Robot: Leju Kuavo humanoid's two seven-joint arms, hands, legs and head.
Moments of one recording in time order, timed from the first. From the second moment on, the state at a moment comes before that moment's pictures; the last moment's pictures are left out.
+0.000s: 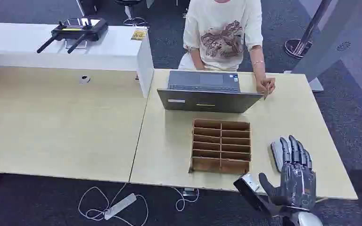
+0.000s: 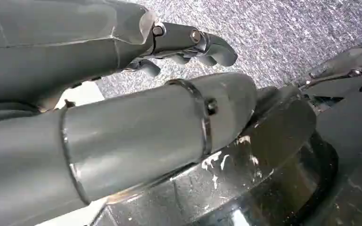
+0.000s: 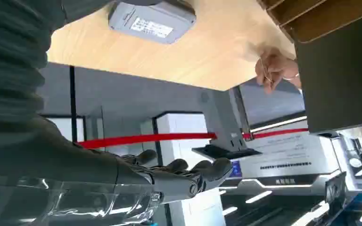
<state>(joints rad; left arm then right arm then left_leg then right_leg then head) -0.11 -0.06 -1.48 -0.13 1.03 0.00 -0.09 0.20 0.03 0.05 -1.88 1.40 -0.17 0.07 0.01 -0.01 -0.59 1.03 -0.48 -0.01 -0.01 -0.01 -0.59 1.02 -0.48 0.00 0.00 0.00</state>
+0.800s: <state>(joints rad) -0.12 -0.06 -1.52 -0.13 1.03 -0.02 -0.11 -0.12 -0.06 0.05 -1.70 0.64 -0.07 -0.17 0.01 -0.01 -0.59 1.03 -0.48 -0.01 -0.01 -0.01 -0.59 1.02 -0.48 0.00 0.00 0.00</state>
